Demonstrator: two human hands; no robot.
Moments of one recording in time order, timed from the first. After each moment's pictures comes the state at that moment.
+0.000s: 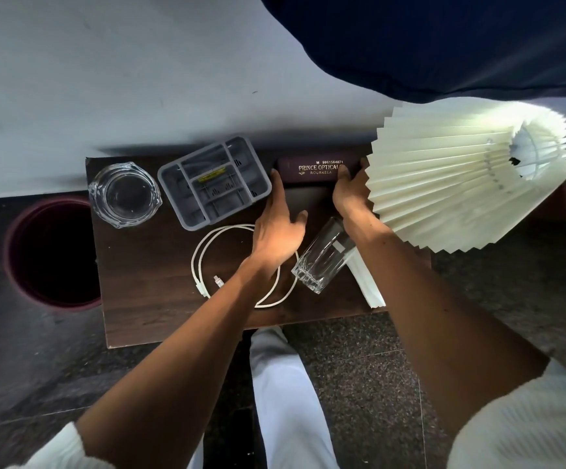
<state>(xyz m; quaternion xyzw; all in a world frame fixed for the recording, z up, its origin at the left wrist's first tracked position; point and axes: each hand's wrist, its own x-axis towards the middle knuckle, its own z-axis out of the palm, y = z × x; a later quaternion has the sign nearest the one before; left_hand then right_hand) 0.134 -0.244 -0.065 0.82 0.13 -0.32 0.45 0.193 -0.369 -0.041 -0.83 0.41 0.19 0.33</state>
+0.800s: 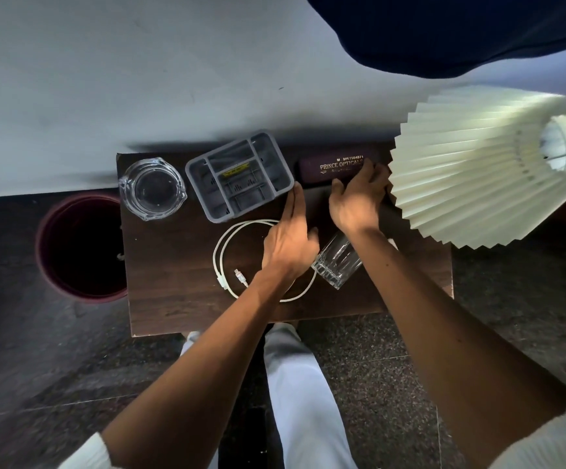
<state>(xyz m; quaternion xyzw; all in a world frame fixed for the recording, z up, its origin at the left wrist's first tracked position) 0.111 -0.231 -0.042 0.89 0.03 -0.31 0.35 0.160 -0.339 -0.037 -0.92 0.28 0.11 0.26</state>
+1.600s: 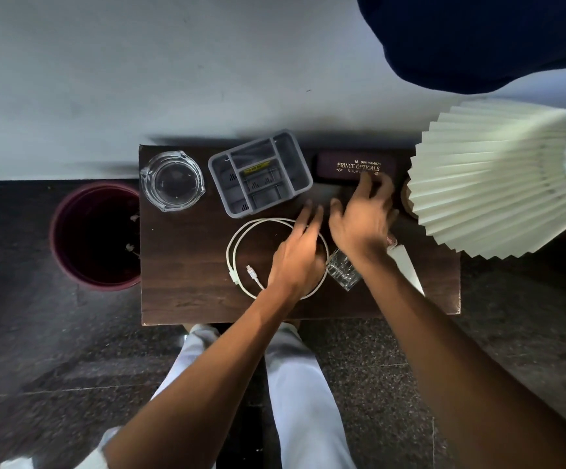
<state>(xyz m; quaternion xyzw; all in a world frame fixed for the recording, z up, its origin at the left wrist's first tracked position) 0.081 -0.216 -0.040 0.88 0.01 -0.27 0.39 0.133 -0.323 -0.025 -0.97 0.18 0.11 0.13</state>
